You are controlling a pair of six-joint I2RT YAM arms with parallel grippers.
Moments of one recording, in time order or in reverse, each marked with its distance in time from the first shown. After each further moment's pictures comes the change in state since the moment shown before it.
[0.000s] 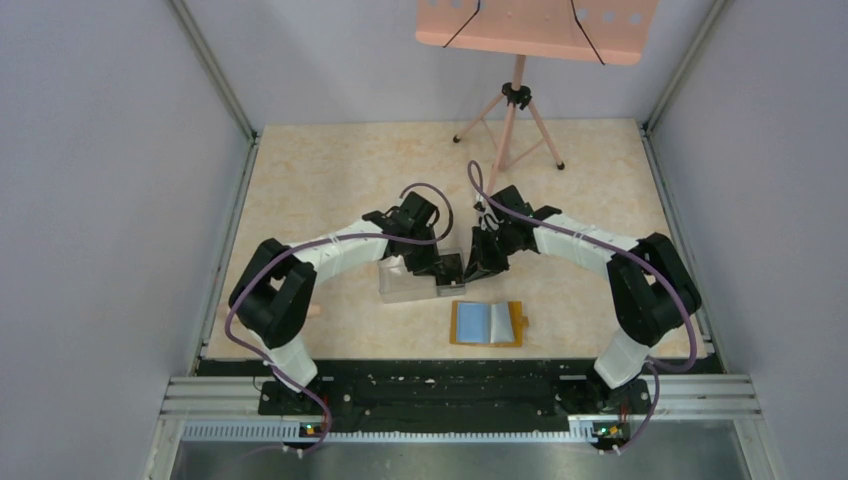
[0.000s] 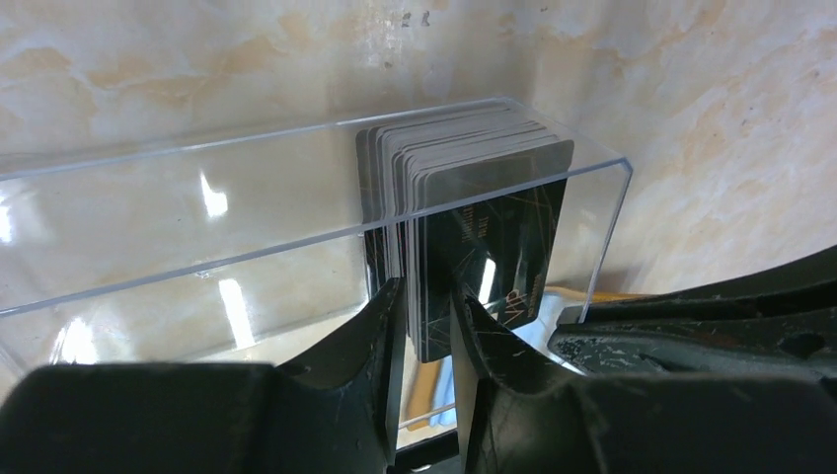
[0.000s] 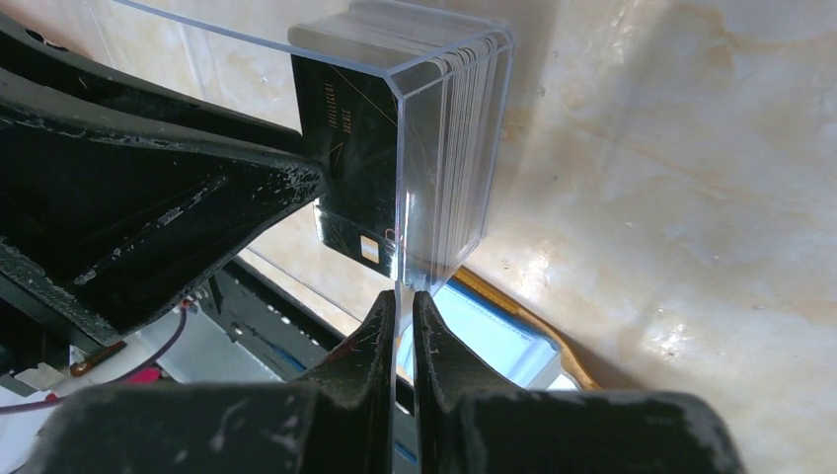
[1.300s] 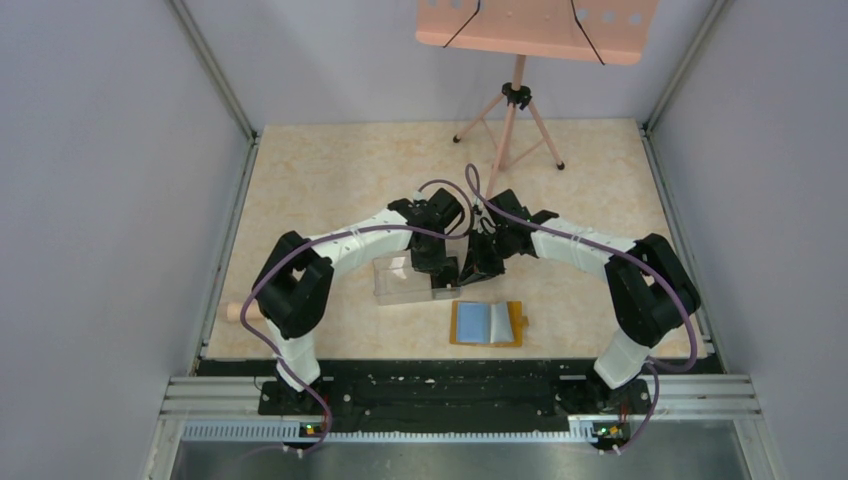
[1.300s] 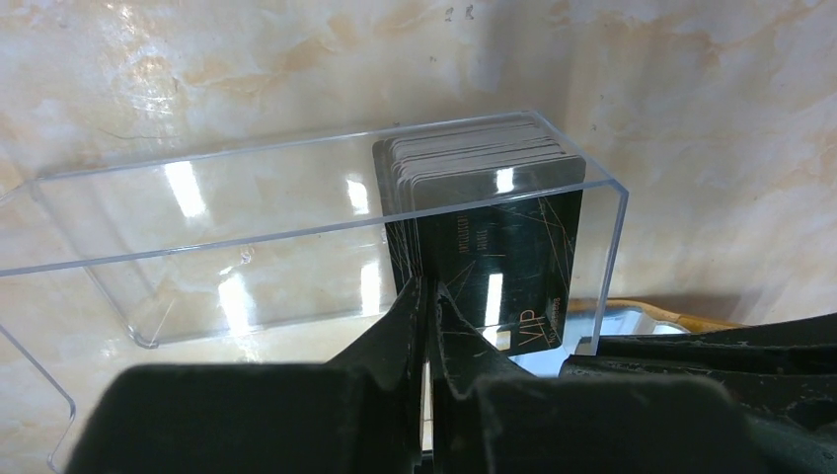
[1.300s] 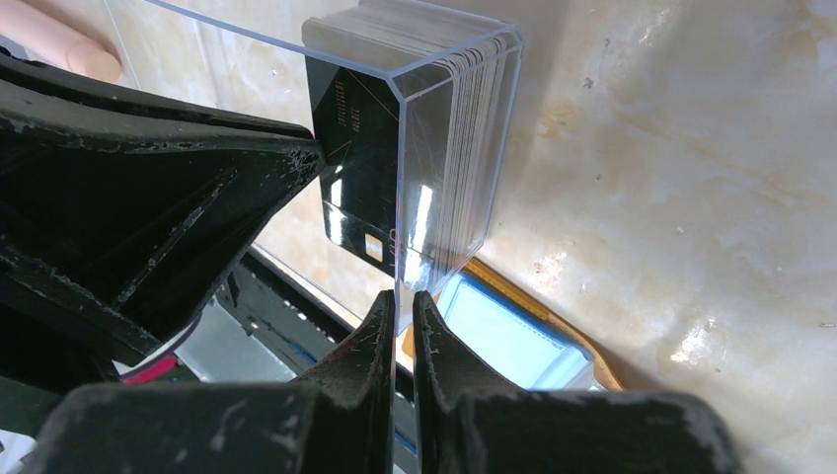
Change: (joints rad) left arm -0.101 0.124 0.256 -0.328 -0.241 0.090; right arm 0.028 -0.002 -0.032 0.060 -0.032 0.045
